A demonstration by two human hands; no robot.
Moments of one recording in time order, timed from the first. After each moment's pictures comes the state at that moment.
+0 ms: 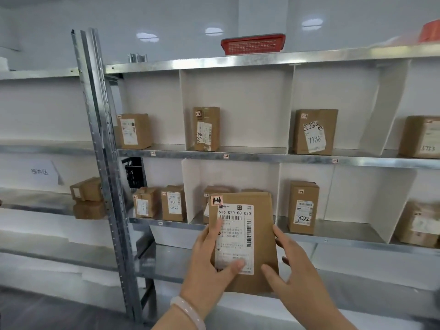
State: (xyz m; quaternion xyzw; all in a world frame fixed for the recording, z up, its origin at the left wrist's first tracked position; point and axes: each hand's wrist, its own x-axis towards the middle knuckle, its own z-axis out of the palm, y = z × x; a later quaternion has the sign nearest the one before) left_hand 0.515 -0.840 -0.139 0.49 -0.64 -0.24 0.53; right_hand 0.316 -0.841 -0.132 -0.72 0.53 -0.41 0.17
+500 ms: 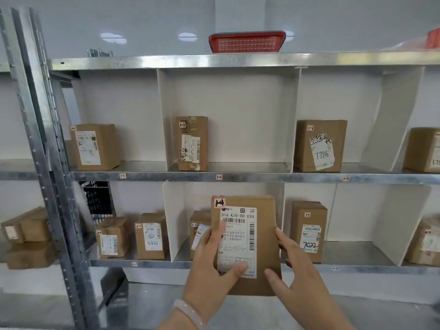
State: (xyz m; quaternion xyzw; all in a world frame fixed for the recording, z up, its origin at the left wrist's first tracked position) left_hand 0.565 -1.026 -0.127 0.43 -0.69 -0.25 0.52; right_hand 0.363 -0.997 -0.120 -0.69 0.57 -0.42 0.12
